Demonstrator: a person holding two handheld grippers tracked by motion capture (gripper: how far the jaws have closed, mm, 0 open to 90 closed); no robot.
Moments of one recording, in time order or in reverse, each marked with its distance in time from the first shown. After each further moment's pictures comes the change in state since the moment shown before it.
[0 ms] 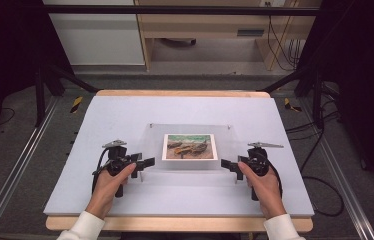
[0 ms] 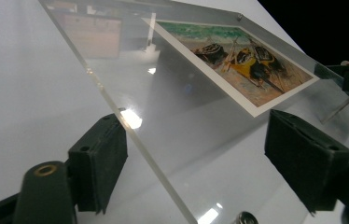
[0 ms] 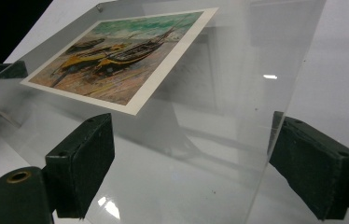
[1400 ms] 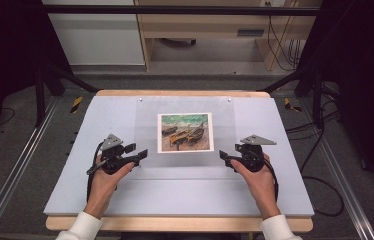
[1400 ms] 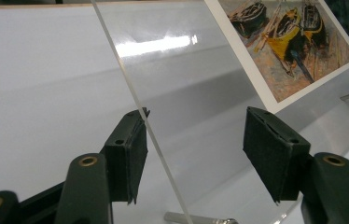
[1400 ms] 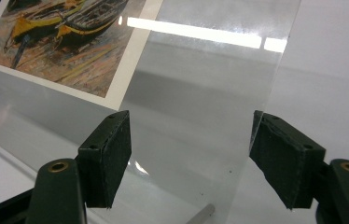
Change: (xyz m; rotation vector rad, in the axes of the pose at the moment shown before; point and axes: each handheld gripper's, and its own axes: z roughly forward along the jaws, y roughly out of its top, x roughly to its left) left arm -0.013 0.012 -0.017 -0.133 0.199 0.243; right arm 0.022 0.015 0.003 -0.130 -0.153 -0.266
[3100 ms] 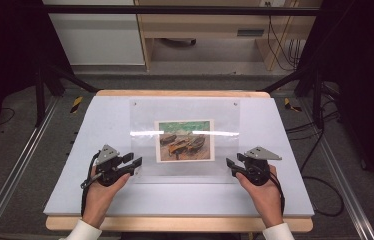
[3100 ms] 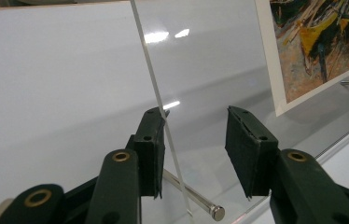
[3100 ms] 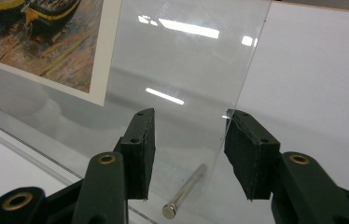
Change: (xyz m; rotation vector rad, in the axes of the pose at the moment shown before) left arm -0.019 -0.018 -0.028 0.003 0.058 0.022; right arm 0.015 -0.022 -0.031 -0.023 -0.065 -0.072
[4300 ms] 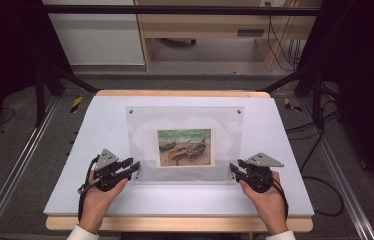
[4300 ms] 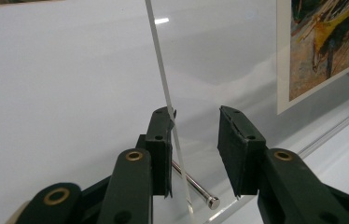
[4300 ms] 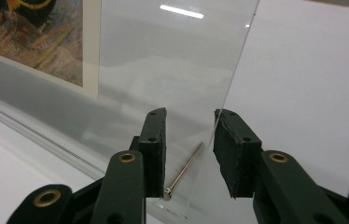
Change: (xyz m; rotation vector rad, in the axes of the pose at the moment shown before) left arm -0.006 -0.007 -0.010 0.024 0.007 0.033; right arm 0.004 -0.011 -0.013 0.019 -0.015 -0.033
